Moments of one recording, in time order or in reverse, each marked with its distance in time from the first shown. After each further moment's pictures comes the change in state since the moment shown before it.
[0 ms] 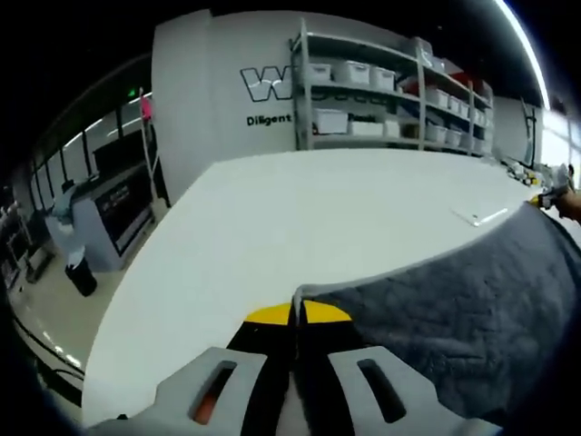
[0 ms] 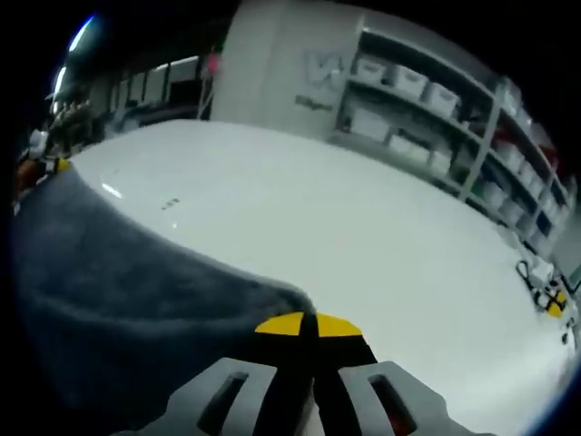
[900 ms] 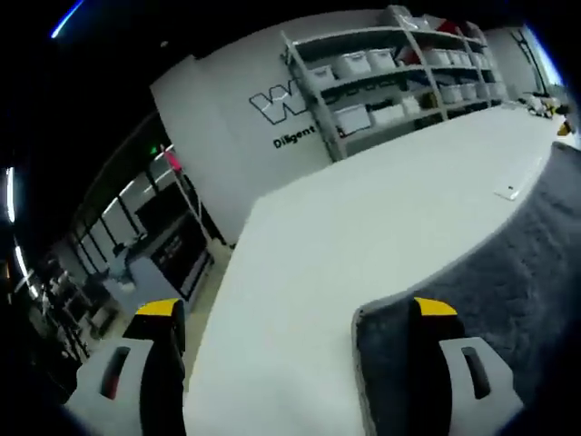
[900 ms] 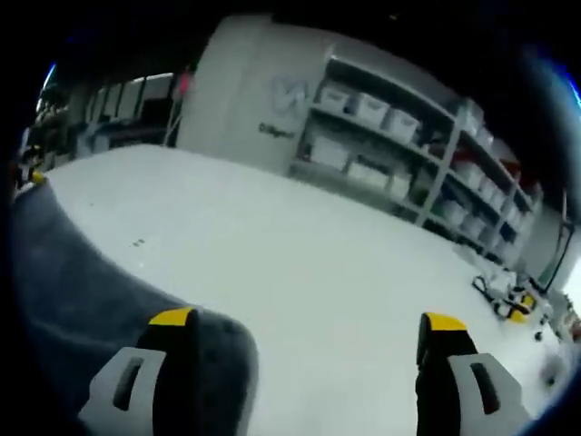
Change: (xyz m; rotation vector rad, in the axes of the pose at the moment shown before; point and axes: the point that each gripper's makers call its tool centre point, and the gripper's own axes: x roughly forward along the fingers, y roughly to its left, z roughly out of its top) left arm -0.049 0.008 0.040 0.226 -0.064 0.260; right arm -0.047 -0.037 0.036 0.034 -0.158 -0.197
